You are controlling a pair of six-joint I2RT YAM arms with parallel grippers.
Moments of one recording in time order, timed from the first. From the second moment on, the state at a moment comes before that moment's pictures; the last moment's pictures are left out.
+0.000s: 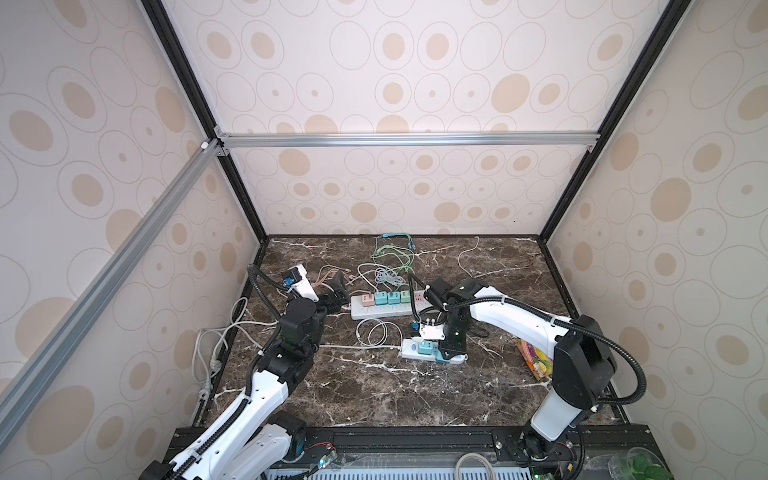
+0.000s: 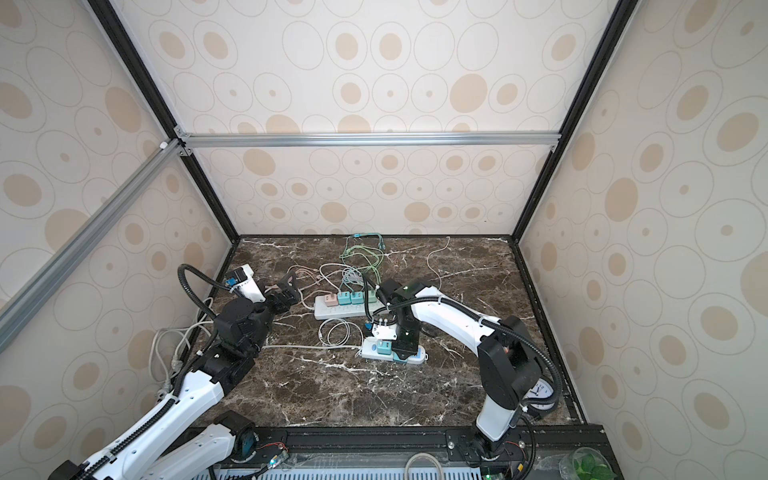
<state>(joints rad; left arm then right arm) -0.41 0.85 0.58 0.16 -0.38 -0.50 0.70 1.71 1.33 -1.22 -0.09 -0.70</state>
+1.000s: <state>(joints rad) -0.41 0.86 0.58 0.14 -0.40 -0.50 0.65 1.72 1.30 -1.23 0.04 -0.78</state>
